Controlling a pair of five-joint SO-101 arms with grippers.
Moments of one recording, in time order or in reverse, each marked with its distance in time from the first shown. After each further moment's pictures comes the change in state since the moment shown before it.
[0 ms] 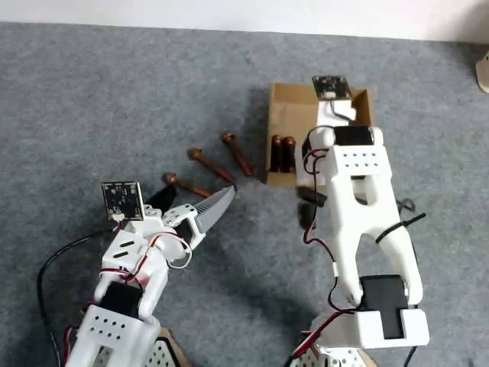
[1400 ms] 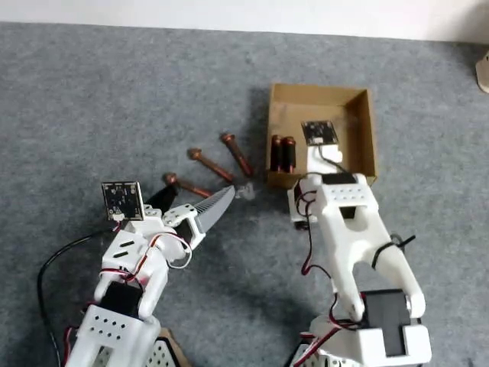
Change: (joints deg) left arm 0.0 0.0 0.0 0.0 0.0; right arm -1.5 -3.1 29.9 -25.3 -0.9
